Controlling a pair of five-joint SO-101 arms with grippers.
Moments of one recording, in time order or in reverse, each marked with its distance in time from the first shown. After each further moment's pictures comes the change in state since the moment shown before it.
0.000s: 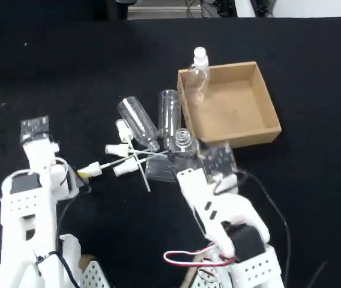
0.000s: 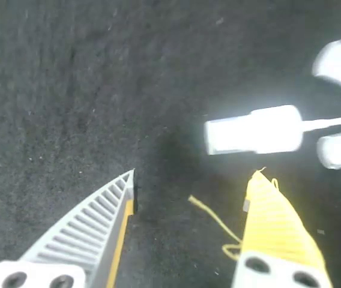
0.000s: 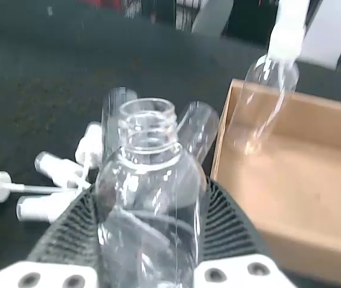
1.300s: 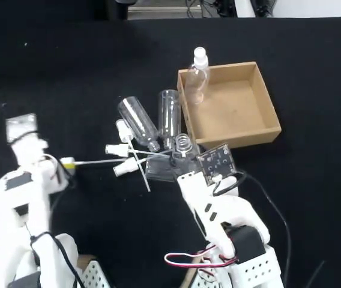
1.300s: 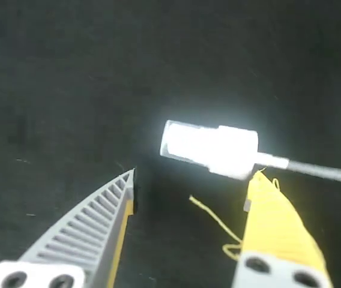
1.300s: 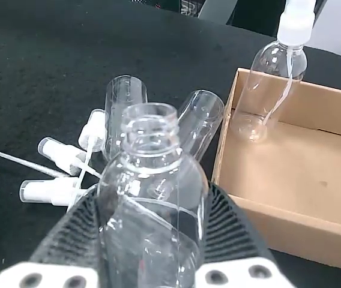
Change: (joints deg) left arm -10.3 11.1 3.4 -21.9 -4.5; right arm 0.0 -0.3 0.0 3.6 0.0
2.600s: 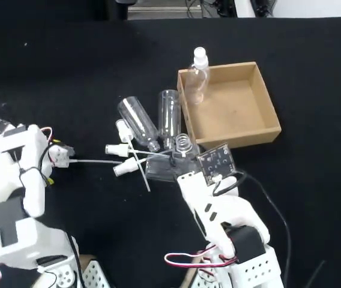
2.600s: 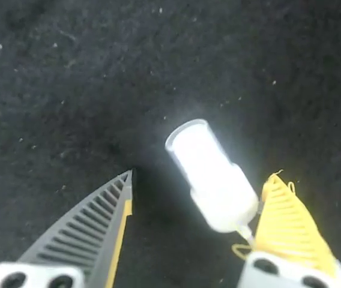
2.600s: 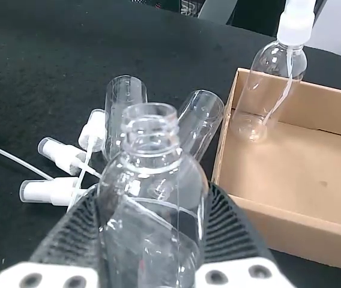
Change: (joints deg) left arm 4.3 38.3 -31.7 20.0 46.1; right arm 0.0 0.0 0.0 0.0 0.1
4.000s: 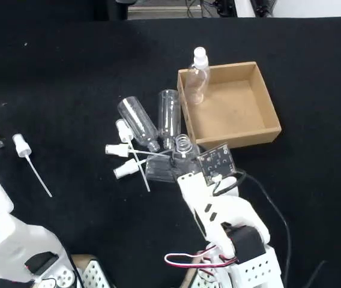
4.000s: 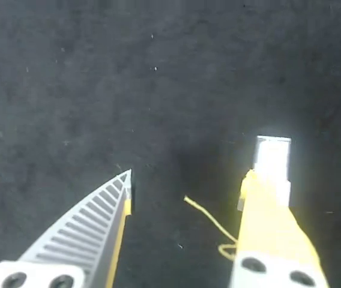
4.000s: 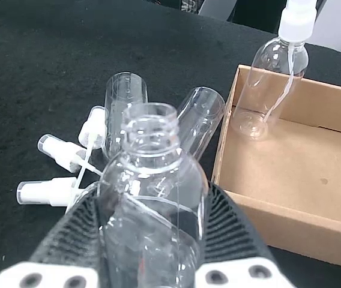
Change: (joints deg) left arm -23.9 3.0 -21.9 -1.1 -44.4; right arm 0.0 0.0 0.0 0.5 0.0
